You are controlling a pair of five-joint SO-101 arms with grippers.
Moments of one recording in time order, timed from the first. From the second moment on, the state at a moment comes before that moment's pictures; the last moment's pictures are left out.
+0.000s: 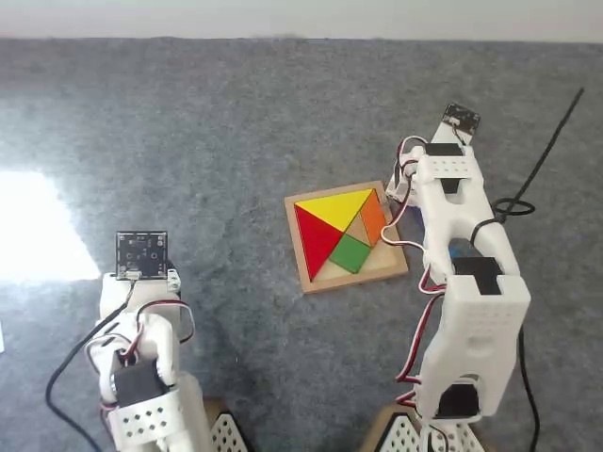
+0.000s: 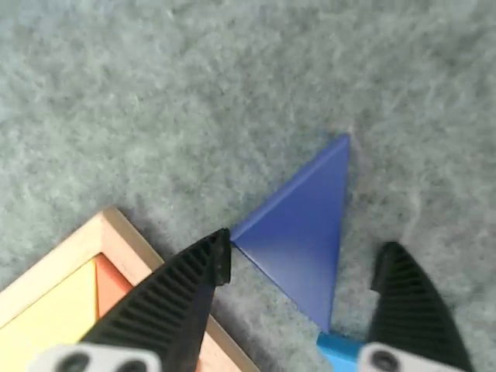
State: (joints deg) left arm -23.3 -101.1 95.8 54.1 -11.6; right arm -5.7 29.3 -1.4 57.9 -29.1
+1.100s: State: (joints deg) left arm -23.3 -101.1 95.8 54.1 -11.6; right arm 0.9 29.2 -5.8 66.0 -30.7
